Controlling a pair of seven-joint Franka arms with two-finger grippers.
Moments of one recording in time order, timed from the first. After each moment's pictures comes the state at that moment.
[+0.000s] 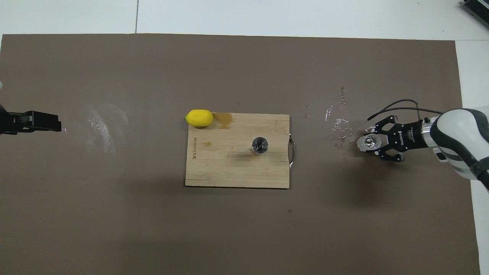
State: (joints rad) left arm -0.02 -0.12 -0.01 -1.78 0.00 1.75 -0.04; right arm -0.41 0.32 0.19 -2.04 0.61 2.08 0.87
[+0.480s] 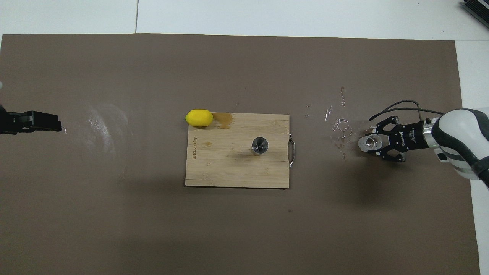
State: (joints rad) left arm -0.02 -0.12 -0.01 -1.78 0.00 1.75 -0.04; right arm -0.42 0.33 0.19 -2.03 0.61 2.08 0.86
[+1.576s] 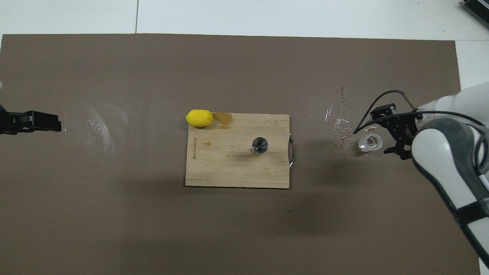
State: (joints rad) left arm -0.02 -0.12 -0.01 -1.78 0.00 1.75 -0.04; right arm -0.20 0.07 0.20 -2.01 0.18 2.03 0.77
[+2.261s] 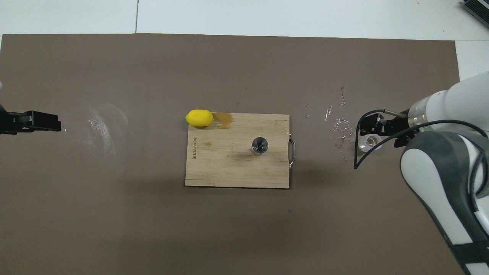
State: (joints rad) left arm -0.02 -0.12 -0.01 -1.78 0.00 1.75 -0.04; right arm -0.09 -0.03 0.21 -1.78 0.00 1.74 0.36
